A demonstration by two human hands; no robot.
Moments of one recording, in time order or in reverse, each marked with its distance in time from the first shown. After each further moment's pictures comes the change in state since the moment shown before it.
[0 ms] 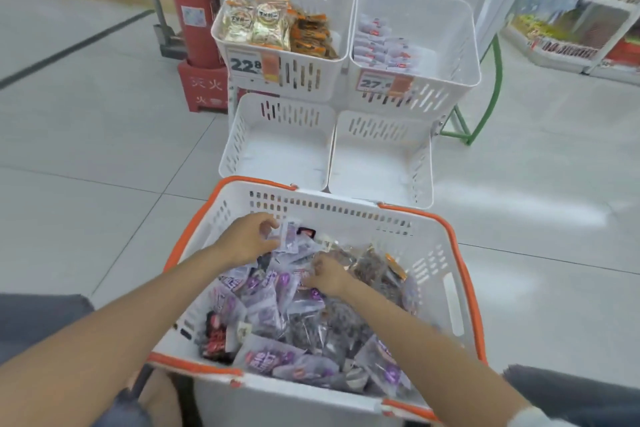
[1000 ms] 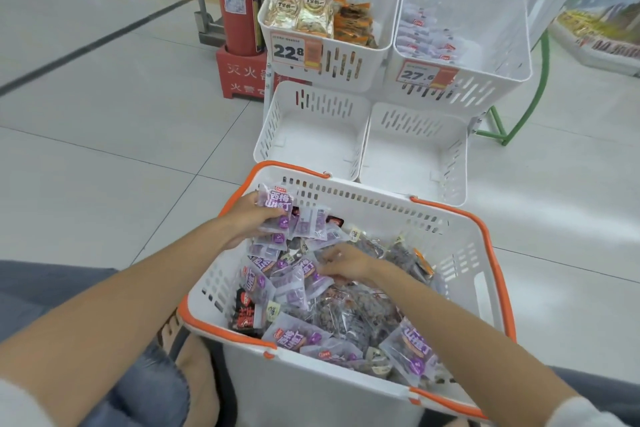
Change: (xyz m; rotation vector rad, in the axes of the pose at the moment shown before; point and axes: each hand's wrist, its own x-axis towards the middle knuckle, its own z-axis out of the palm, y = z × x) left_hand -0.009 -0.031 -0.027 -0.700 0.025 -0.381; right_hand -0.017 -0.027 -0.003 0.085 -0.164 -0.007
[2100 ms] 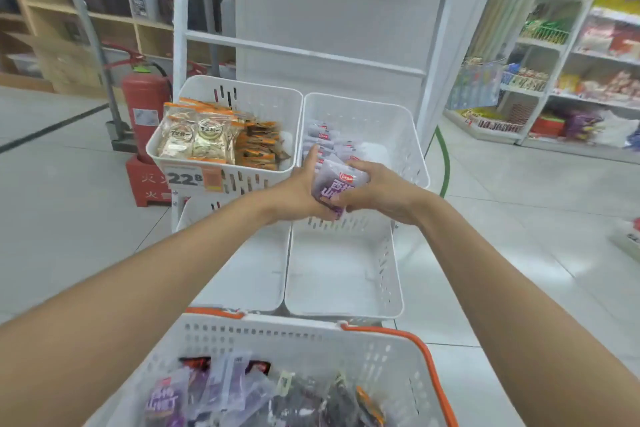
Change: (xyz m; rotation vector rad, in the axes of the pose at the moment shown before) left_hand 0.067 0.289 0.139 0.427 -0.334 0.710; right_hand -0.100 -0.144 -0.298 0.201 0.398 -0.561
